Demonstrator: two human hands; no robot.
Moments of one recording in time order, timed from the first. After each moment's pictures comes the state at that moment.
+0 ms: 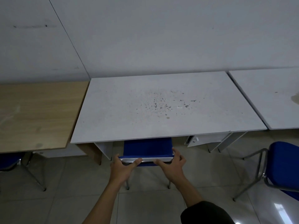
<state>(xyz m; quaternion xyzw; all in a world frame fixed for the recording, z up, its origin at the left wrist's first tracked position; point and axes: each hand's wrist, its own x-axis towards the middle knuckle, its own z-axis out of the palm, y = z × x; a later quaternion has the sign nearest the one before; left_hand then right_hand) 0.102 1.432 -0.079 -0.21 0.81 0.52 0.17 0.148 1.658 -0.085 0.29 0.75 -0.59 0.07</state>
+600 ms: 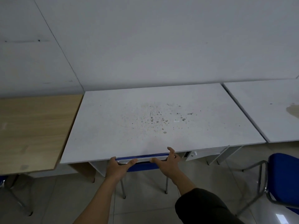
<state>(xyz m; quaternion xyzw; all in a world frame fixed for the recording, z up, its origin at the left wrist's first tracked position) 0.013 1.446 -0.063 -0.21 0.81 0.51 0.21 0.046 1.683 -0.084 0.28 0.78 -0.54 0.13</state>
